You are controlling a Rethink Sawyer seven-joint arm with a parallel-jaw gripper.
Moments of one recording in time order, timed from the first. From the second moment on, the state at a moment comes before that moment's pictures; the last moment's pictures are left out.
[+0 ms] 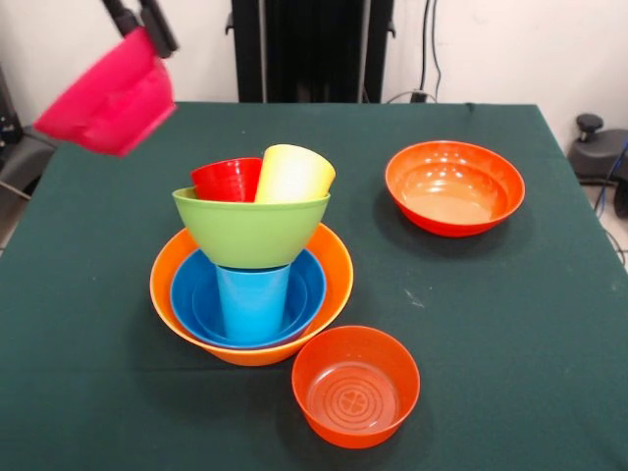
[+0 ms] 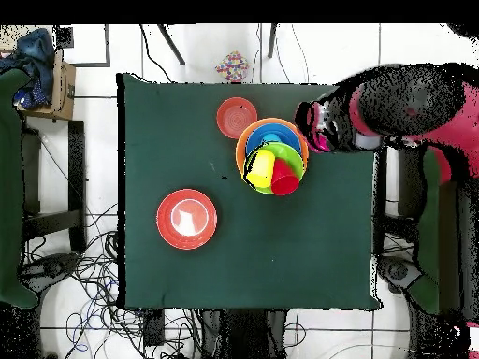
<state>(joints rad) -0.82 -0.71 0.68 1.27 -0.21 1.22 1.54</state>
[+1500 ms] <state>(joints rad) -0.70 -0.70 0.63 1.26 -0.21 1.13 1.54</state>
